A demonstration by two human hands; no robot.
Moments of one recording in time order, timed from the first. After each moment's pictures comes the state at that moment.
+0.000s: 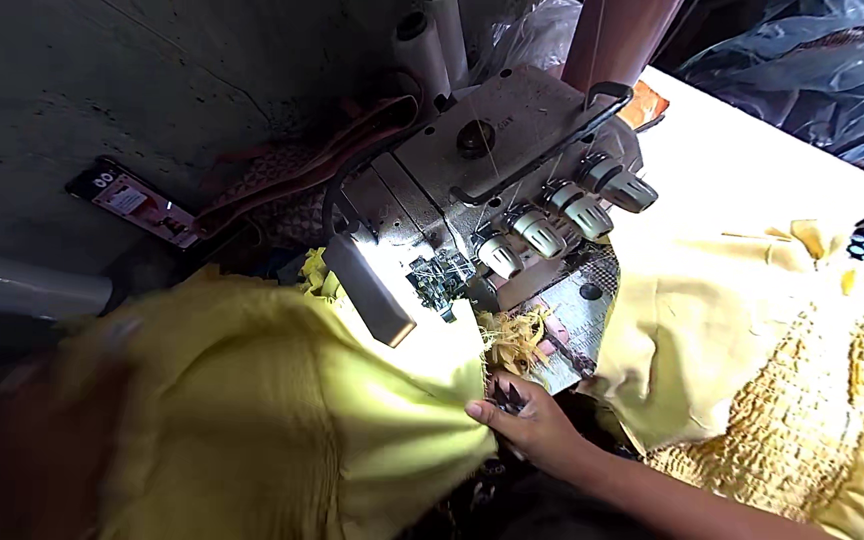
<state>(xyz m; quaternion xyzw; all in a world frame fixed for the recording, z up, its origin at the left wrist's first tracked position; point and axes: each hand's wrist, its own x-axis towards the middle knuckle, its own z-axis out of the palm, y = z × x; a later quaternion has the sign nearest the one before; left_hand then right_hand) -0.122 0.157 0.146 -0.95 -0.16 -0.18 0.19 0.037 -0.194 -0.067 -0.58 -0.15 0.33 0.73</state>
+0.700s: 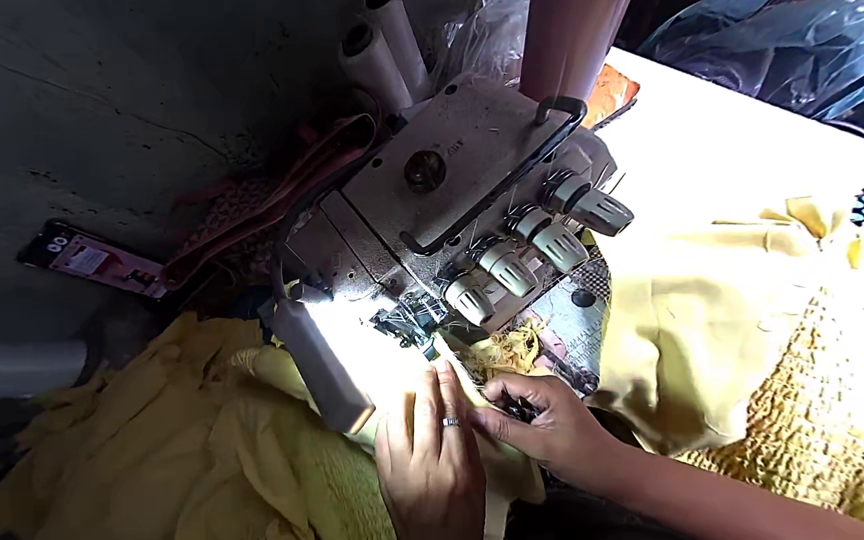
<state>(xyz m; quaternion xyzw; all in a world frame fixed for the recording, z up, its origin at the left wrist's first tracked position) -0.001 -0.073 0.005 -0.96 -0.09 -0.25 0.07 0.075 -0.194 -0.056 -0.63 -0.26 0.17 0.71</state>
